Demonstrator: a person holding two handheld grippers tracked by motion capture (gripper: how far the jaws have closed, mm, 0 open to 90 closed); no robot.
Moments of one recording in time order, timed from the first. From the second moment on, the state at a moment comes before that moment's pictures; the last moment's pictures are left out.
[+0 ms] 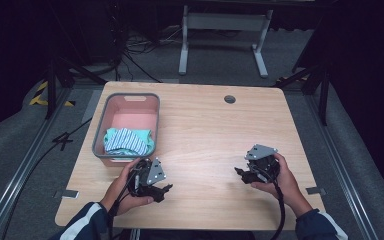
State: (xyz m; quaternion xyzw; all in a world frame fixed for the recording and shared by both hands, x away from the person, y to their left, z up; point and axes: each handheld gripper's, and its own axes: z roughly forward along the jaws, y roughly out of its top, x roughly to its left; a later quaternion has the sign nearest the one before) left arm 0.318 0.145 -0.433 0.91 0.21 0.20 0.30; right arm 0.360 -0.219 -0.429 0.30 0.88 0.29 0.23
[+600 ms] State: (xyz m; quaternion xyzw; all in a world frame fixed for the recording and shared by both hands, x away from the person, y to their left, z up) left arm 0.317 0.164 -0.464 0.92 0.22 0.17 0.29; right arm 0.329 -0.267 -0.464 0.33 0.86 0.31 0.22
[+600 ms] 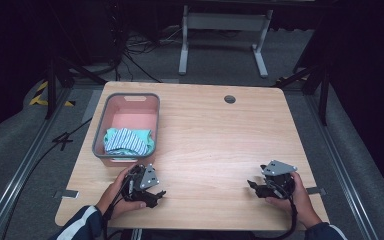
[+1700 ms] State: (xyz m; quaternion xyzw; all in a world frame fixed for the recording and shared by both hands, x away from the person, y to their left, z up) left arm 0.316 0.189 -0.483 0.89 0.28 0.10 0.36; right arm 0.317 -0.320 -0.486 0.41 0.82 0.36 0.18
